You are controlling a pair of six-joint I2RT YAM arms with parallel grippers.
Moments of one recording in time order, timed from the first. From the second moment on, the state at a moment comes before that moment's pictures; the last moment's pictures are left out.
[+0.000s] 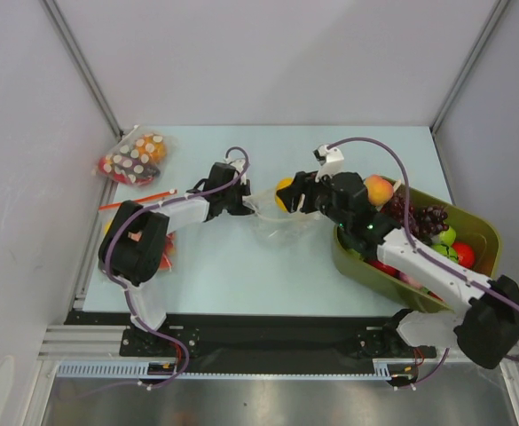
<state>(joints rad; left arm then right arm) -0.44 1.83 1.08 -0.01 0.27 -0.40 0.68 1.27 0.93 0.10 0.04 0.39</state>
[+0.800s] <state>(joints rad) -0.31 1.71 1.05 -0.02 0.26 -0.40 -0.09 0.70 0.99 -0.64 0.35 0.21</state>
